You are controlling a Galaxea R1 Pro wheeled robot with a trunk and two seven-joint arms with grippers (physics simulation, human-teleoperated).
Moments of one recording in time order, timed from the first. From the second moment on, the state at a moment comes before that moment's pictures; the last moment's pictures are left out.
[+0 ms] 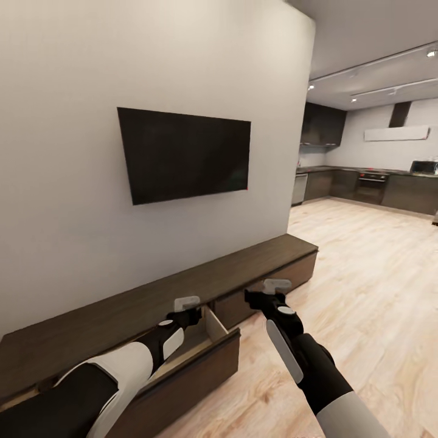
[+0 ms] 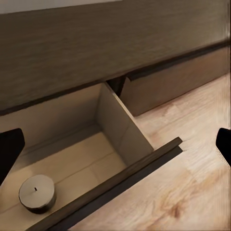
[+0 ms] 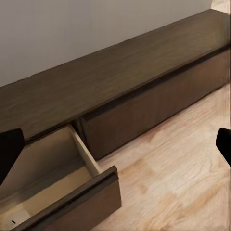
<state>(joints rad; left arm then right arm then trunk) -0.92 -0.17 -0.45 -0.08 0.59 -0.08 0.11 -0.55 0.04 0.33 -1.19 -0.34 0.49 -0.36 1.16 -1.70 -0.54</state>
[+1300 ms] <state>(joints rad) -0.88 -0.17 -0.45 -0.08 0.50 -0.08 0.10 -0.55 0.03 0.33 -1.17 -0.34 0.41 -0.36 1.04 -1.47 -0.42</state>
